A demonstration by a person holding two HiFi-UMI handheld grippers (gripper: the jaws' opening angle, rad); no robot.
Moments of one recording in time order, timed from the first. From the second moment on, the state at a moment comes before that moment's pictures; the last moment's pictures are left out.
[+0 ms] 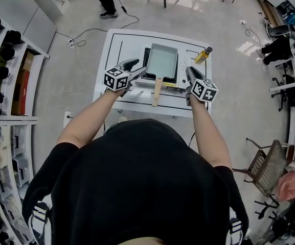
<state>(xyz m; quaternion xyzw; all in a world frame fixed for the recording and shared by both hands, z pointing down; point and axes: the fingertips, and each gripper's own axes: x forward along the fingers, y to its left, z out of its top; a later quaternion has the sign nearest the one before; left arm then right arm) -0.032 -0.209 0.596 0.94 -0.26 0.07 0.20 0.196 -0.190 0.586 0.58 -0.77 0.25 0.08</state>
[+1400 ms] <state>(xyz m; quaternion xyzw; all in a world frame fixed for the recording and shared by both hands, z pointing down) -0.036 -0.221 0.547 0.93 -0.35 0.07 0.06 0.178 -0.192 0.538 0.60 -0.78 0.14 0.10</state>
